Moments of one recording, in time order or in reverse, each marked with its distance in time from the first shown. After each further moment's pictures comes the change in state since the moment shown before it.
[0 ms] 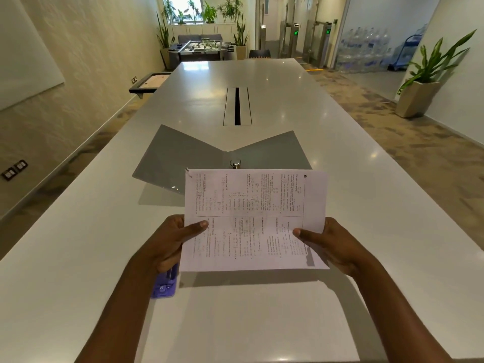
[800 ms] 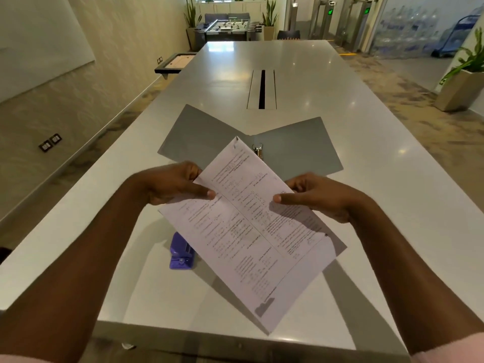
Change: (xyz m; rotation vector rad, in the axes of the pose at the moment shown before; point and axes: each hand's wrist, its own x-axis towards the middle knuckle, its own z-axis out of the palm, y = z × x) left_hand -0.007 0.104 -0.030 0.568 -0.270 -0.136; right_hand 0.038 -0.099 0.048 -0.338 -0.475 0.059
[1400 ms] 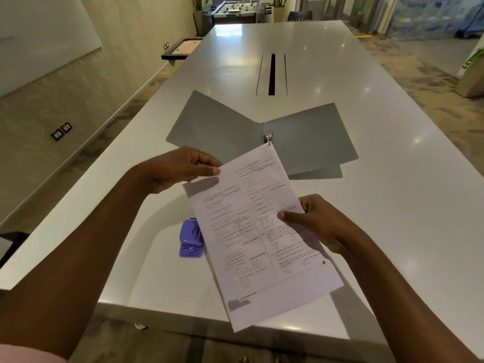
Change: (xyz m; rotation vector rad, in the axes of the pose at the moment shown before) left_hand 0.003 -0.014 -0.004 0.140 0.251 0.019; right_hand 0.006 0.058 0.060 0.187 0.248 0.087
